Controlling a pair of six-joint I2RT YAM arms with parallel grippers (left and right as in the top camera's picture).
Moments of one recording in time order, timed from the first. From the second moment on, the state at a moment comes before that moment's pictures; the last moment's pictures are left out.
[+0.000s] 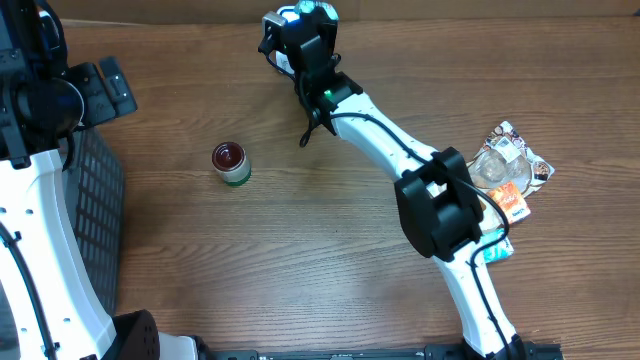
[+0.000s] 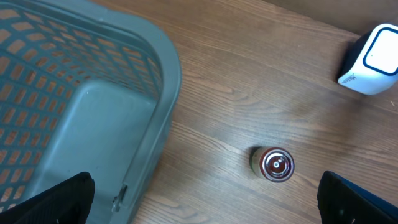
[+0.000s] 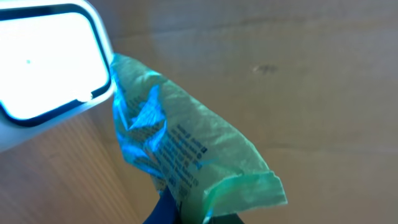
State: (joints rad) left arm 0.19 1.62 2.19 -1.52 -0.12 -0.20; right arm 0.58 2.42 2.07 0.02 0.65 -1.20
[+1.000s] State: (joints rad) left arm 0.19 1.62 2.19 -1.52 -0.13 -0.20; right arm -0.13 1.55 1.99 -1.53 0.01 0.35
